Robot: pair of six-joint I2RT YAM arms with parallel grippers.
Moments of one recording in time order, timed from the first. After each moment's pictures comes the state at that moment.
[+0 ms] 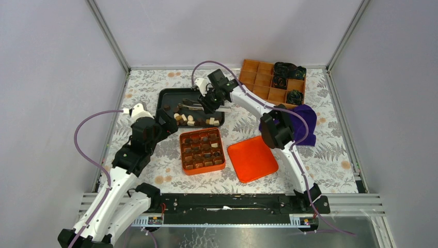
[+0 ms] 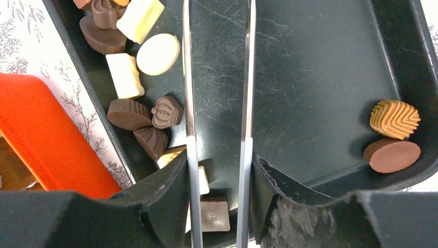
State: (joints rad) left arm -0.34 0.71 0.71 -0.49 -0.31 -0.68; right arm 0.66 2.45 2.20 -0.69 -0.38 -0.39
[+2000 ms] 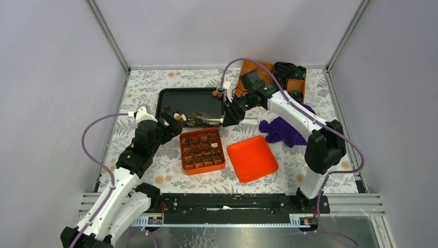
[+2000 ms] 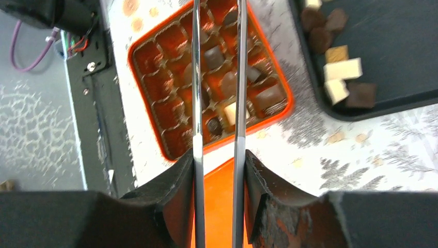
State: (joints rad) left arm -0.34 0.69 0.61 -0.38 -0.21 -0.74; right arm 0.58 1.80 1.59 -0.74 -0.76 -0.36
